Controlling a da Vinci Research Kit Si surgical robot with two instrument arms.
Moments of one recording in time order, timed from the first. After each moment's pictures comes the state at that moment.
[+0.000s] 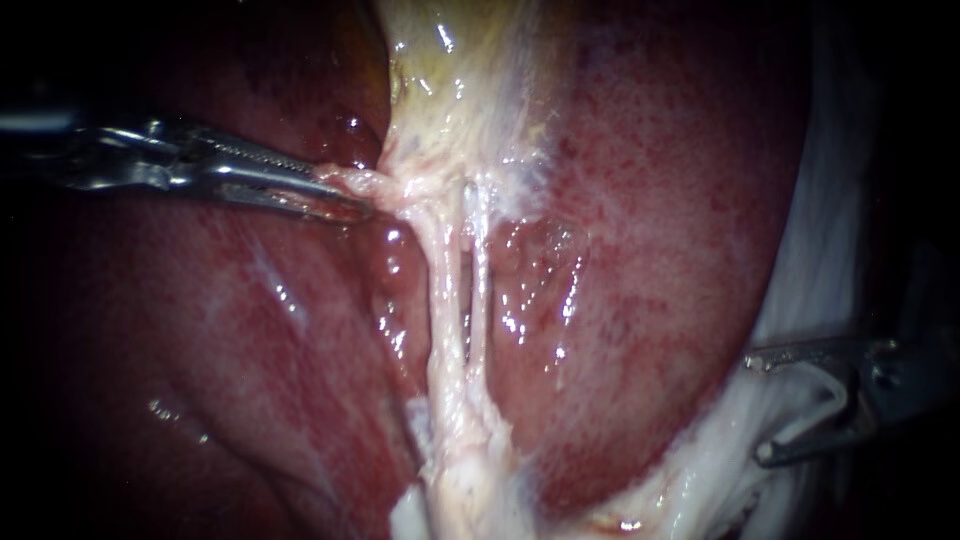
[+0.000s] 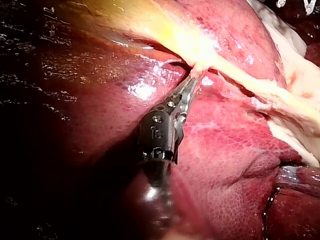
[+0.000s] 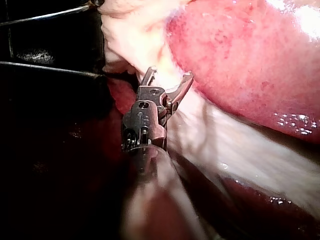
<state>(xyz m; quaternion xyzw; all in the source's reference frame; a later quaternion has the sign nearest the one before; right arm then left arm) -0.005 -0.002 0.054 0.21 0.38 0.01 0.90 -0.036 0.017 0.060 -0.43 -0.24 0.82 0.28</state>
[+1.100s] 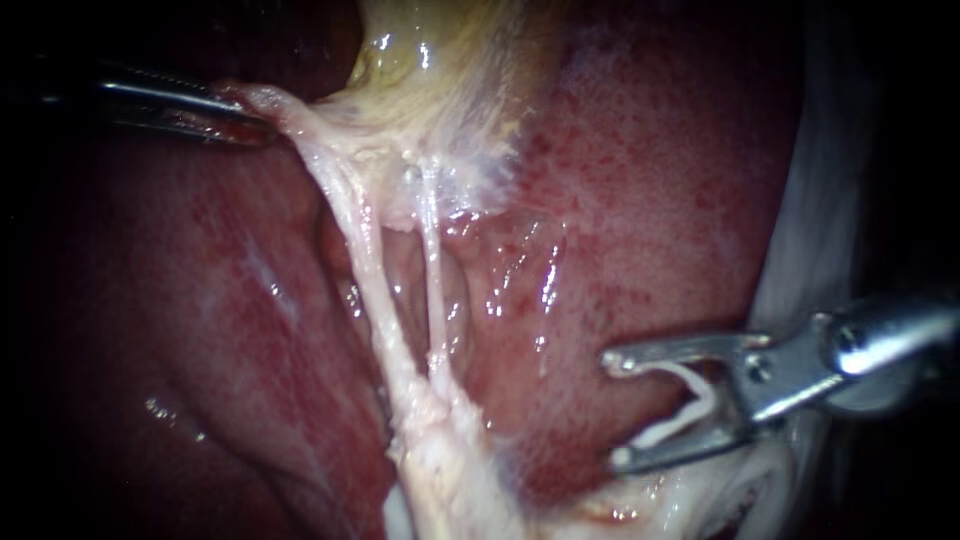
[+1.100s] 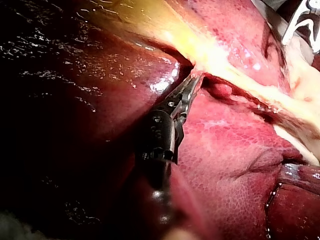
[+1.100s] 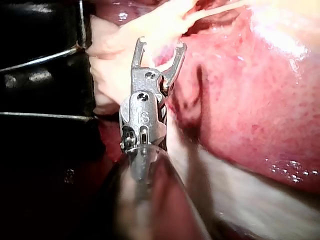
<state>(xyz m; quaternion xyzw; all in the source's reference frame) 0.010 -0.001 0.052 0.27 0.52 0.09 0.81 -0.030 0.022 0.053 -0.44 -0.22 0.82 0.30</state>
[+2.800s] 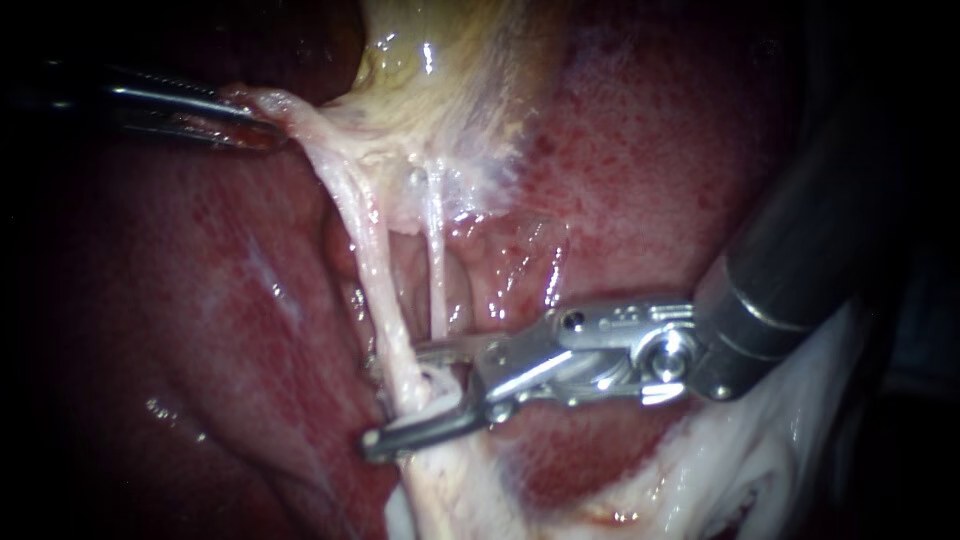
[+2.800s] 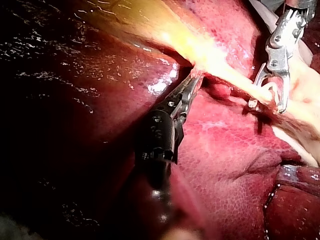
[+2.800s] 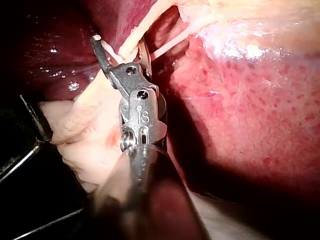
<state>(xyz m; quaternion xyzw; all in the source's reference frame) 0.025 -0.002 0.062 0.37 0.56 0.16 0.72 -0.030 0.022 0.053 -0.44 -0.21 0.82 0.30</state>
